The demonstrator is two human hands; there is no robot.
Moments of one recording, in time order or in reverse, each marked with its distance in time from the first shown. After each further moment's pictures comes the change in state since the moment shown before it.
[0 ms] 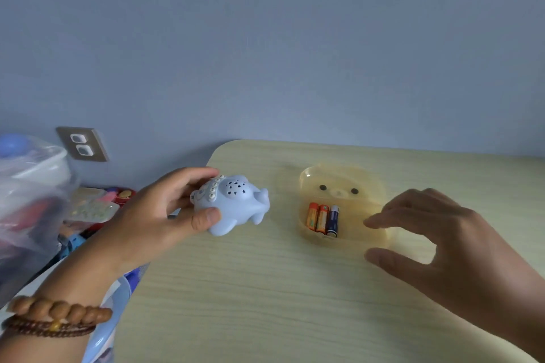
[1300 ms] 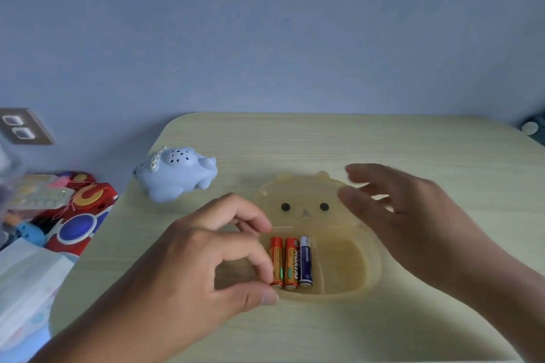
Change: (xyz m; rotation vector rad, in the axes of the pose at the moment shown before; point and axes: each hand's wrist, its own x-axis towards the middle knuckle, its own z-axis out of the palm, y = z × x) left_hand -0.056 0.086 0.109 0.431 -0.202 0.354; right_hand -0.029 0.005 -0.009 0.265 0.024 0.337
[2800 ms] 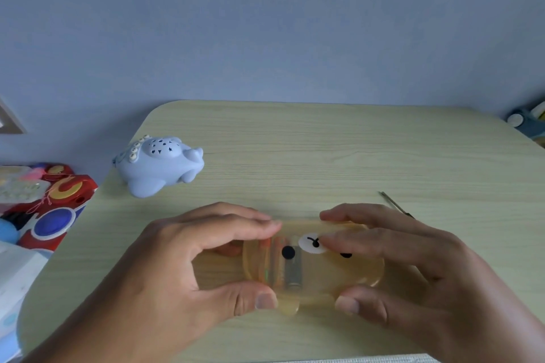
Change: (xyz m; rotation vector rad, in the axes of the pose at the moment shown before) left_hand -0.004 -0.007 0.010 -0.259 0.048 -0.039; right_hand -0.048 0.007 -0.006 0.177 -0.166 -0.361
